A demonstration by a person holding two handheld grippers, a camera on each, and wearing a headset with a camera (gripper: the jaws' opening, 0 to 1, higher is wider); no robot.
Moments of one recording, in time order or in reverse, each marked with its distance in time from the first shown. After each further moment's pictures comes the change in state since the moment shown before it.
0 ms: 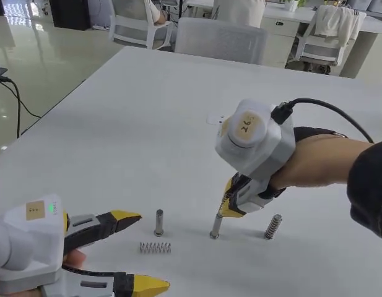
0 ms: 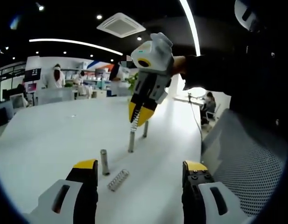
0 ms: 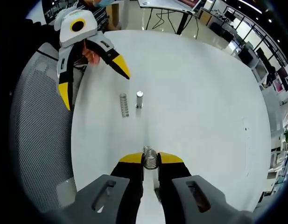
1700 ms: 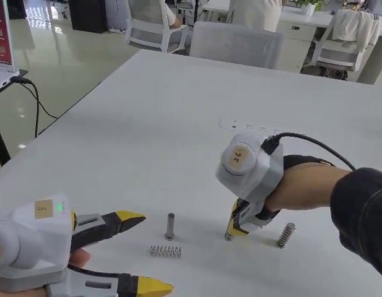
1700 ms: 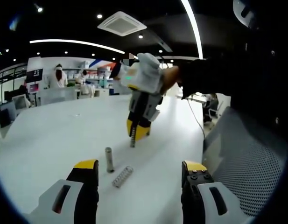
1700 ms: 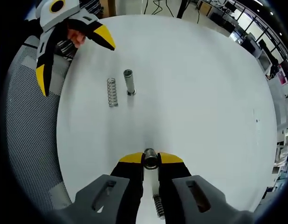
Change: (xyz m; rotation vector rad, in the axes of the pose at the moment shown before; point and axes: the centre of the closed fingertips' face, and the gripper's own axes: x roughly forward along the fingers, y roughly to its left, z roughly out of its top) left arm -0.010 0.005 -0.003 0.014 0.020 0.026; right arm 0.050 -0.007 -0.022 0.039 0.084 0.024
